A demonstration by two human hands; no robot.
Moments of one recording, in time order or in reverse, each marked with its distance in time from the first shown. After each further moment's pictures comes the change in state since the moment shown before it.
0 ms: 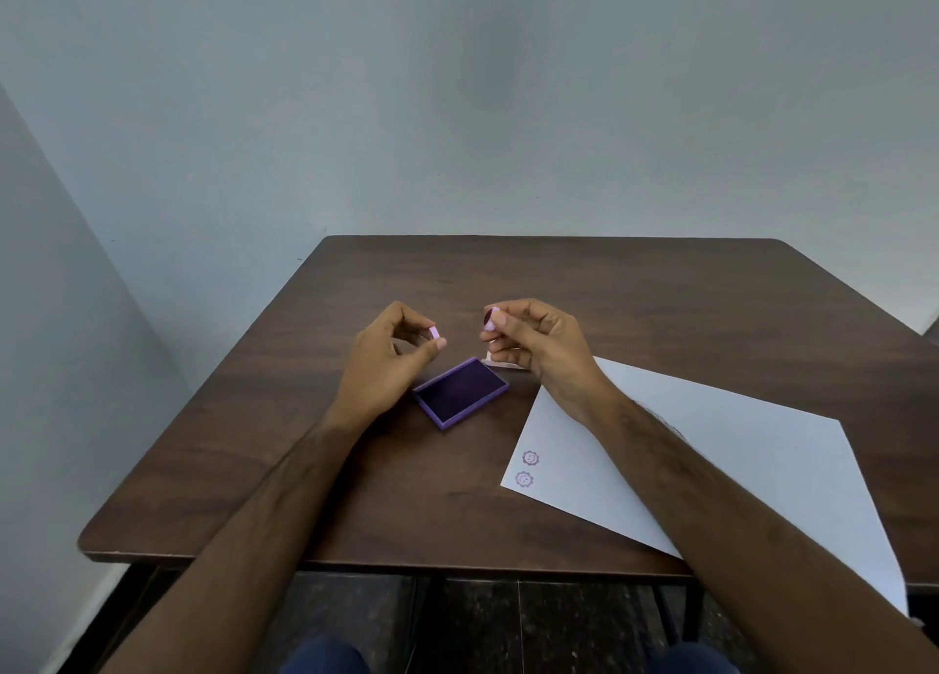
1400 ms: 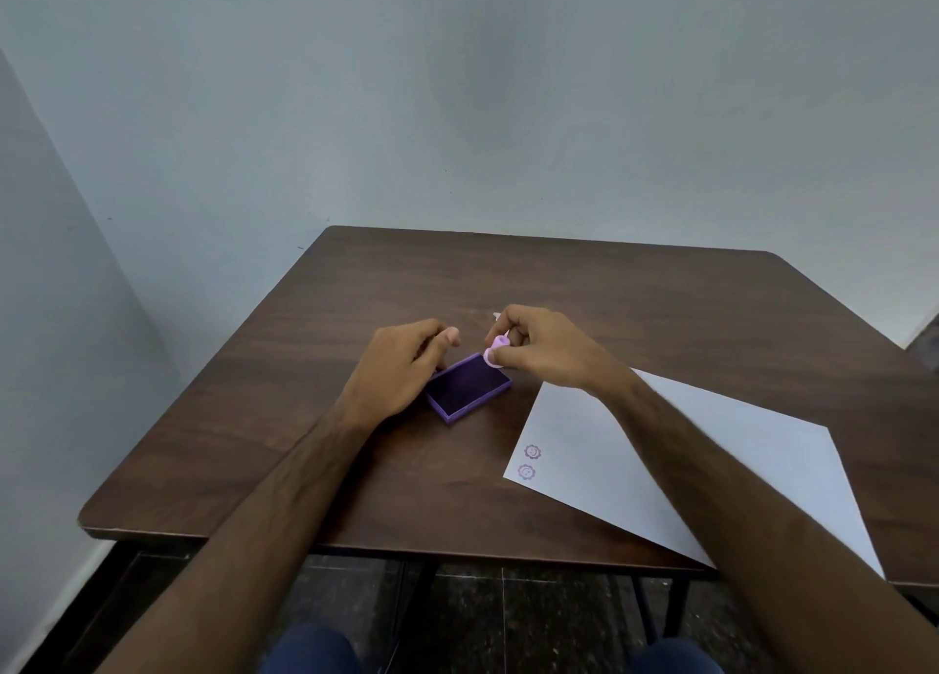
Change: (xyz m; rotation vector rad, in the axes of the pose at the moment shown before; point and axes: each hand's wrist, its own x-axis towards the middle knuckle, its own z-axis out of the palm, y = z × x) left_hand -0.008 0.011 -0.001 0.240 -0.187 0.128; right_hand -0.002 -0.036 0.009 -1.005 -0.206 0.062
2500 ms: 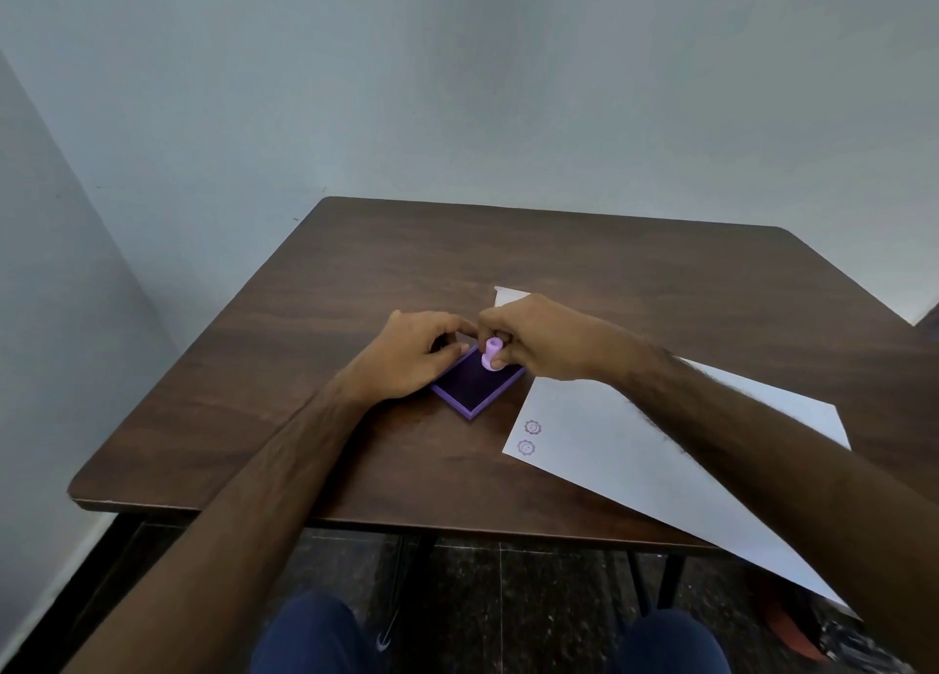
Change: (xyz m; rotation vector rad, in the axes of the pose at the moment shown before) left_hand 0.000 -0.005 0.006 0.080 -0.240 0.155; right_hand -0.006 -0.012 -0.002 -0.369 -0.267 -0.236
